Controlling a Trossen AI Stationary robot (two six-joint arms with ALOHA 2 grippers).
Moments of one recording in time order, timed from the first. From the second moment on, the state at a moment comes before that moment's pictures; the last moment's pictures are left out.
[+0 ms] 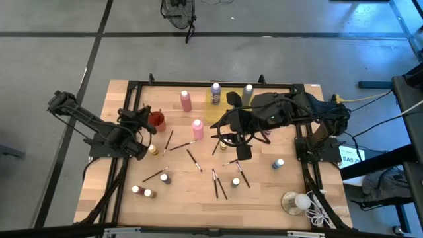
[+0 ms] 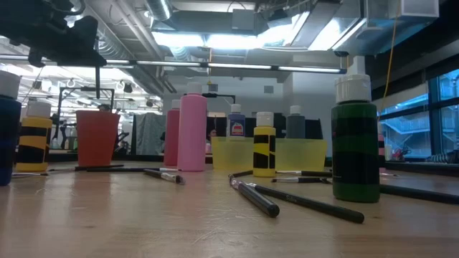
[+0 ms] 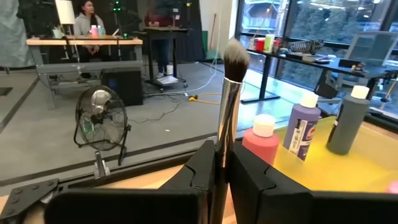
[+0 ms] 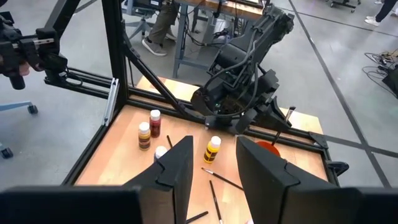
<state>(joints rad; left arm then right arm) -0.46 0.82 0.51 -1.23 -1.50 -1.64 0.25 1.78 2.33 -0.98 0.12 -0.12</state>
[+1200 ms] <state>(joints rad) -0.46 0.92 0.51 -1.17 -1.43 -1.71 0.24 1.78 2.33 -1.00 0.10 -0.09</state>
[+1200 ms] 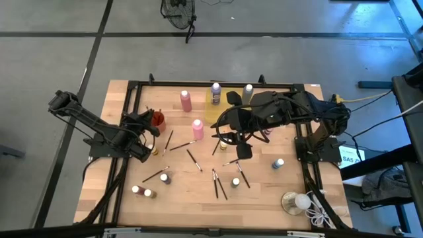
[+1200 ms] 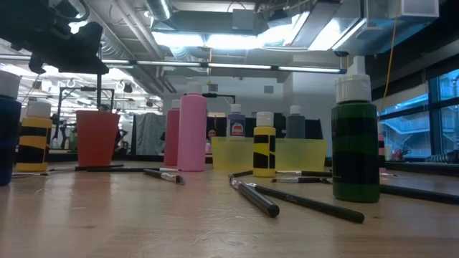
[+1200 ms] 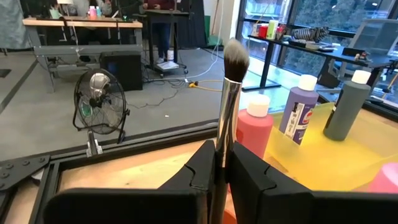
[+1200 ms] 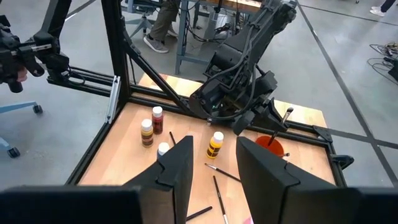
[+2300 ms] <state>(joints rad) -0.39 0.92 0.51 -1.17 -1.33 -1.74 0.24 1.78 2.33 -1.01 0.10 -0.09</state>
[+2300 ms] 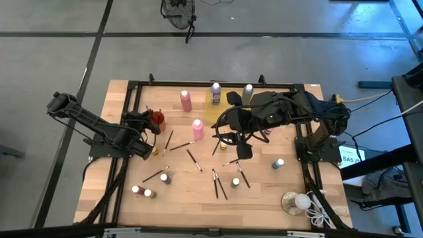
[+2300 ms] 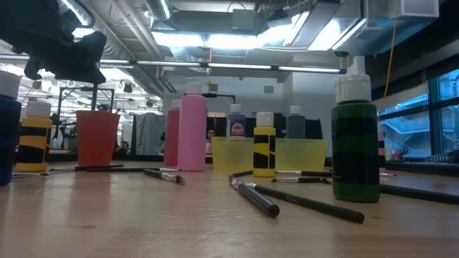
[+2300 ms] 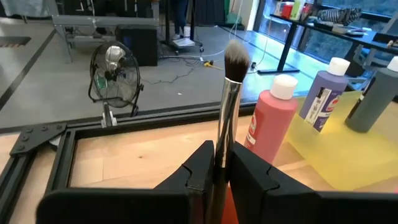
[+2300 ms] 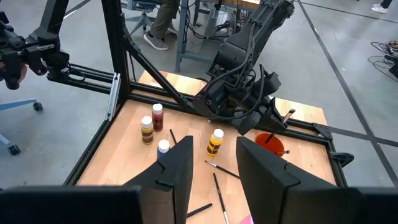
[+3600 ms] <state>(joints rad) -0.39 0.92 0.51 -1.17 -1.34 -1.73 0.24 1.78 2.33 -1.03 0.10 -0.09</state>
